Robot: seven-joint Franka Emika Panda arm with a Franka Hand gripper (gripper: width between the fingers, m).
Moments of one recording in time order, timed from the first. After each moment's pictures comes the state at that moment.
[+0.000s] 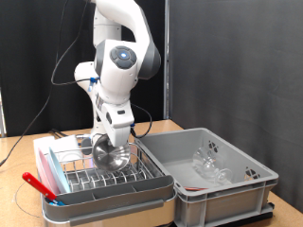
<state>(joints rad) -0.44 -0.18 0.22 -2.48 -0.12 1.80 -1.09</state>
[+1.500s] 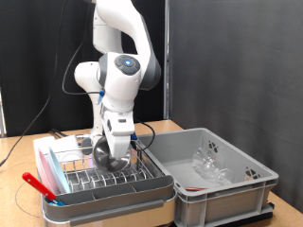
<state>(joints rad) -0.44 -0.15 0.25 -2.55 -0.13 2.05 -0.87</state>
